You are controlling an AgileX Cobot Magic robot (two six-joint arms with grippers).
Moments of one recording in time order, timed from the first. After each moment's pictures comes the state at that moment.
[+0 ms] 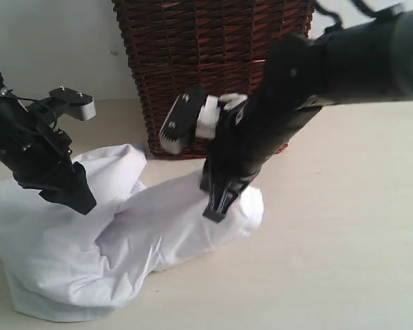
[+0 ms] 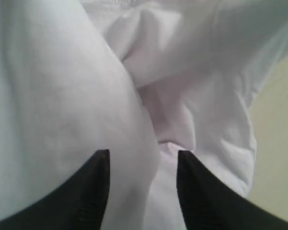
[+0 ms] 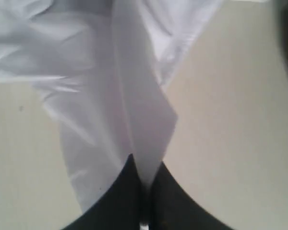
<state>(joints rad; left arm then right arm) -0.26 1.73 -1.13 -0.39 0.92 0.71 0.63 1.80 -1.20 0.27 0.63 -0.82</state>
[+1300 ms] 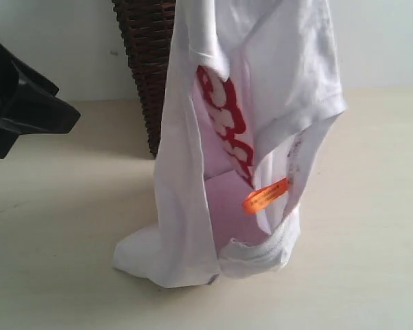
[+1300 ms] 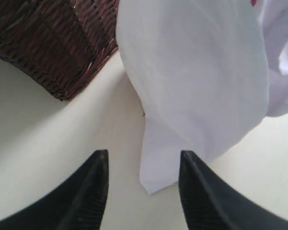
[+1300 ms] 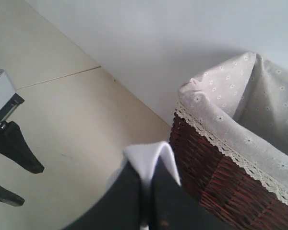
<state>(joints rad) -0.51 1.12 -1.08 -0.29 0.86 0.57 0.60 1.31 -1.64 0.33 0.82 -0.45</state>
